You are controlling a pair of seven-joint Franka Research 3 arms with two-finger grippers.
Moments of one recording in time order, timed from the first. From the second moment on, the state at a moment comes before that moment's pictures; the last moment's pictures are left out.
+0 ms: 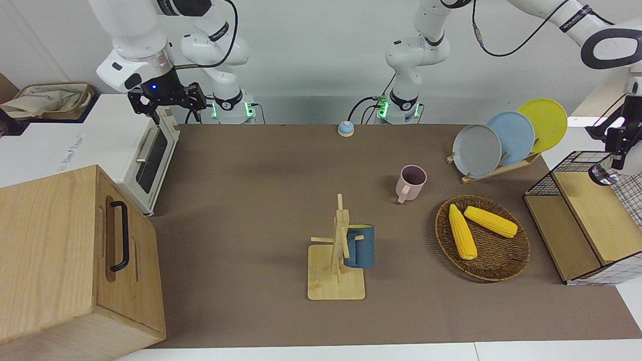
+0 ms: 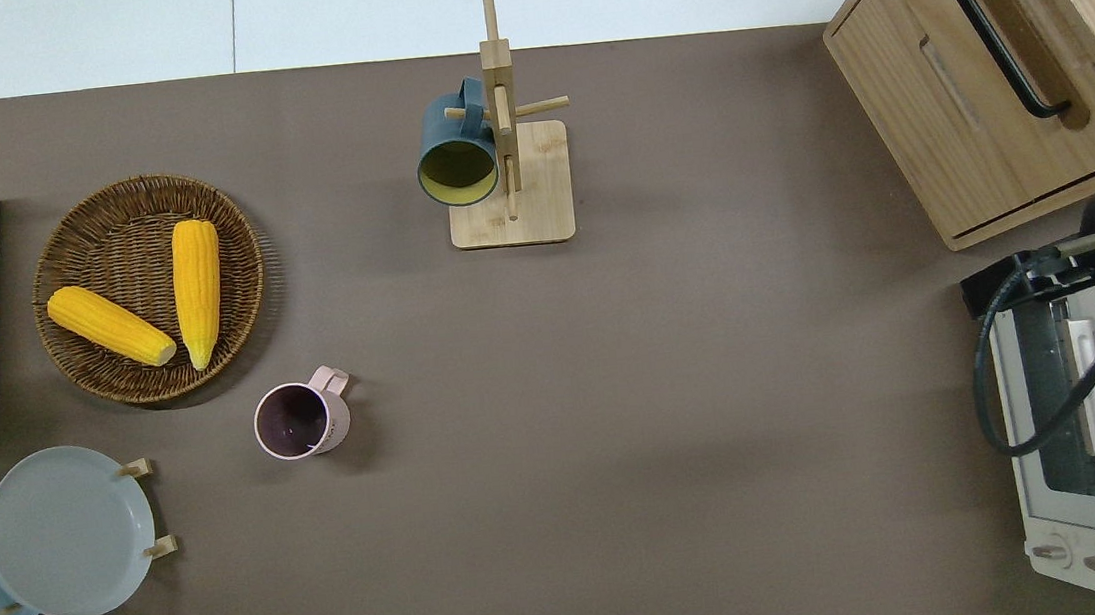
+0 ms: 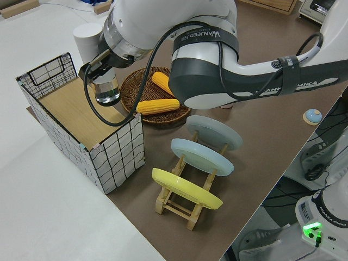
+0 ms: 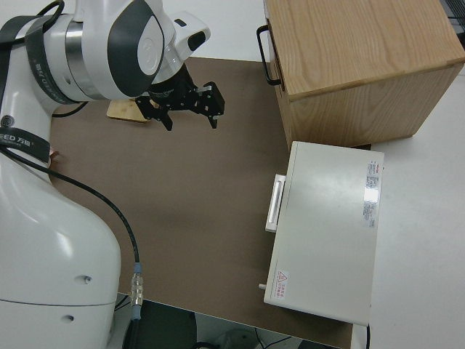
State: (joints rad) left arm 0.16 0.16 0.40 -1.66 -0.48 2.33 0.70; right arm -0.12 0.04 0.20 -1.46 -0.06 1.39 -0.05
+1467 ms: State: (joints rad) left arm 0.25 0.36 0.38 -1.56 -0.83 2.34 1.09; right arm -0.12 0.04 0.20 -1.46 -0.06 1.39 -0.05
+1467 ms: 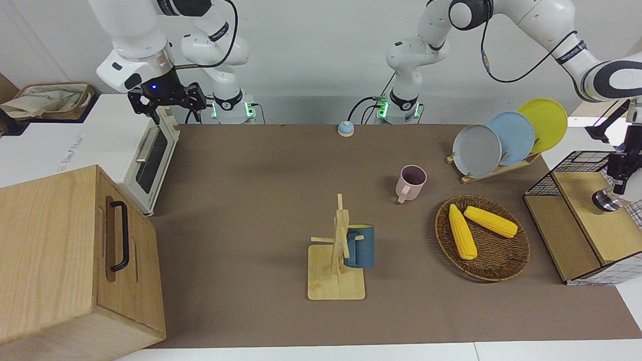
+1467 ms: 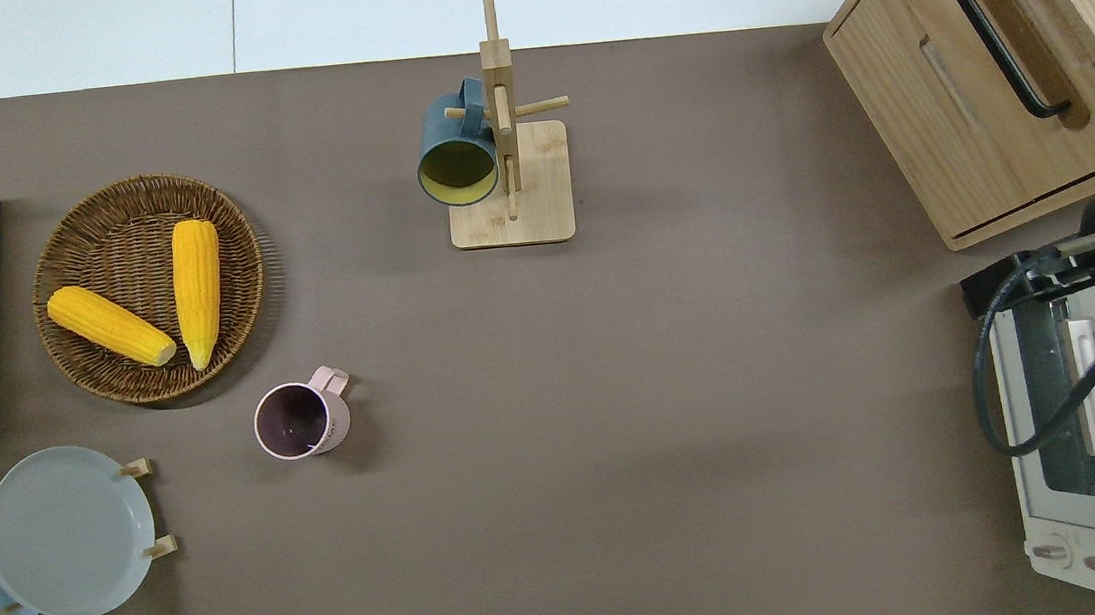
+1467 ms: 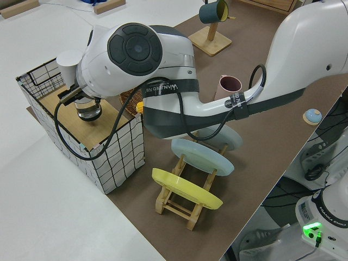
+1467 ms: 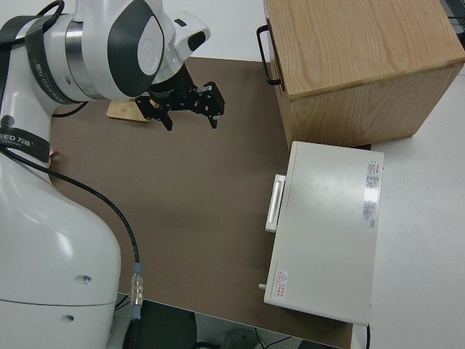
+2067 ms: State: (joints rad) left arm 0.25 0.39 0.38 -1.56 -0.90 2.39 1.13; right arm -0.12 0.04 0.20 -1.46 -0.06 1.39 -0.05
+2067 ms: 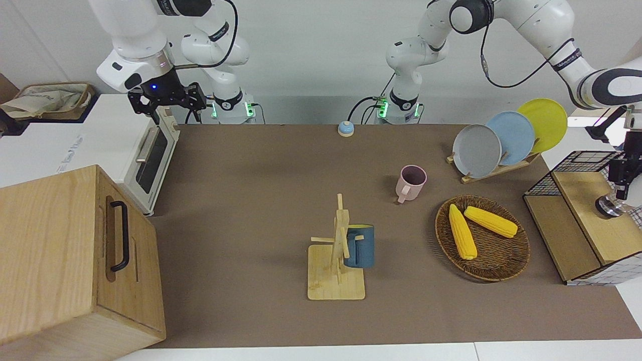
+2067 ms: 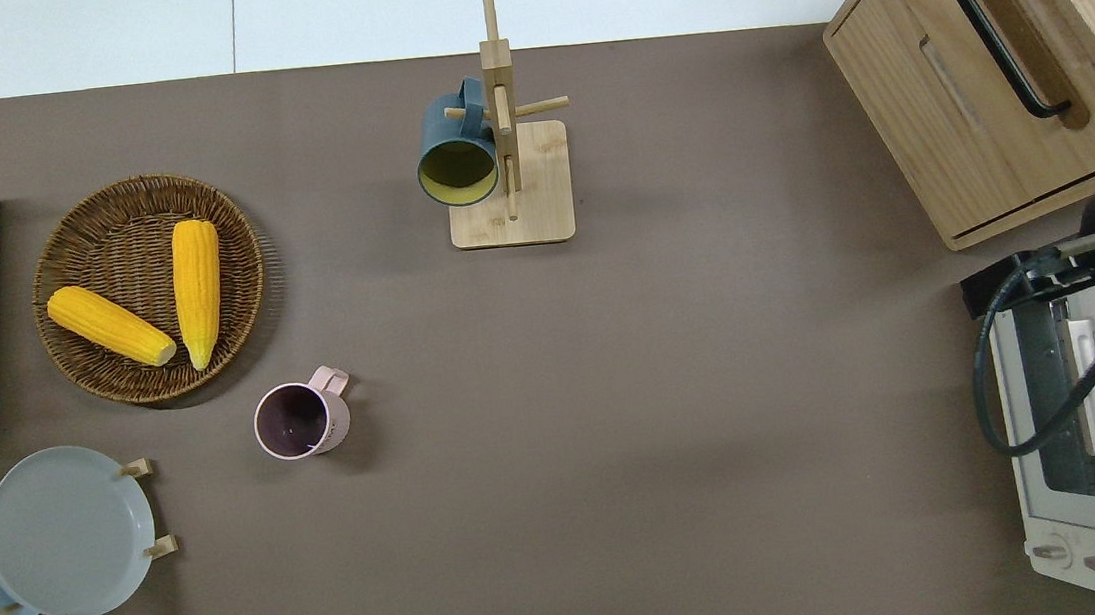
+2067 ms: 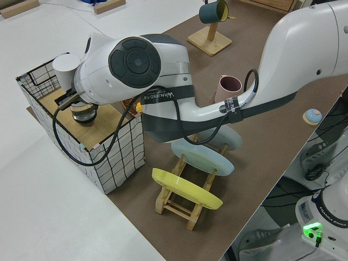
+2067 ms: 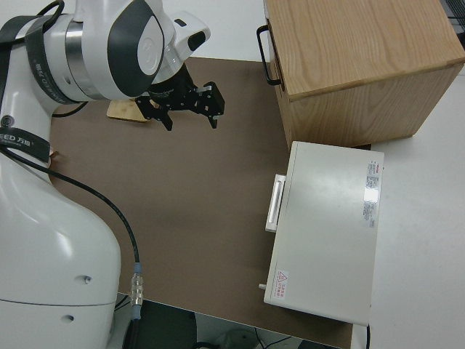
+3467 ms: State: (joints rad) left arm 0.25 0.40 0.39 -1.56 -0.98 2.40 1.18; right arm -0.12 0.04 0.20 -1.46 -0.06 1.39 -0.05
